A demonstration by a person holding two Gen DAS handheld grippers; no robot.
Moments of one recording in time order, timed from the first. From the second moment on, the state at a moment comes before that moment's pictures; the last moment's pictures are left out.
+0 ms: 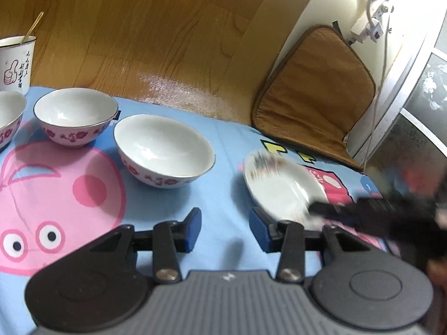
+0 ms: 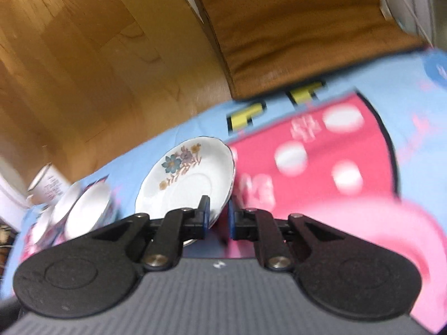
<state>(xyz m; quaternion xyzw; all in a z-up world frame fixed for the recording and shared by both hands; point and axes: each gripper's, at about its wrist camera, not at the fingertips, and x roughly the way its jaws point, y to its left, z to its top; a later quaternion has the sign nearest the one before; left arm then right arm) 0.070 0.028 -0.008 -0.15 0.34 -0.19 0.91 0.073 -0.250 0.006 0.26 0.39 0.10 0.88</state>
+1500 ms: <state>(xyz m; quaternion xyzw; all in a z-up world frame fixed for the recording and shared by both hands) 0.005 -0.050 0.003 -0.03 0.39 -0.24 0.89 -0.067 -0.246 0.010 0.15 0.31 0.08 0.94</state>
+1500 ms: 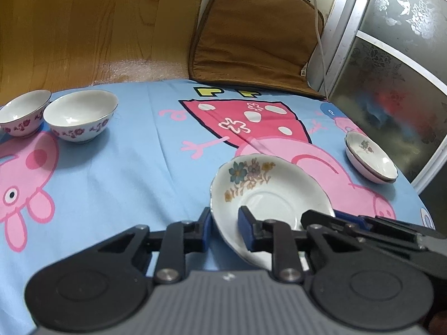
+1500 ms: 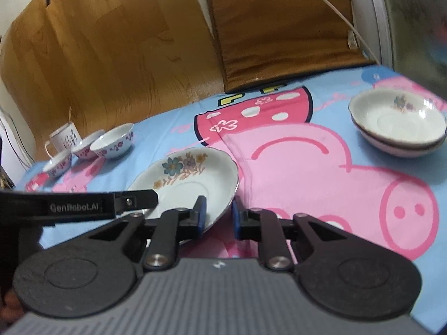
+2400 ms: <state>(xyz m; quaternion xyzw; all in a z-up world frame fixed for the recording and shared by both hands) 0.005 -0.085 0.009 0.00 0.40 -0.25 0.88 -0.086 -0.254 0.010 0.12 0.27 0.02 0.96</state>
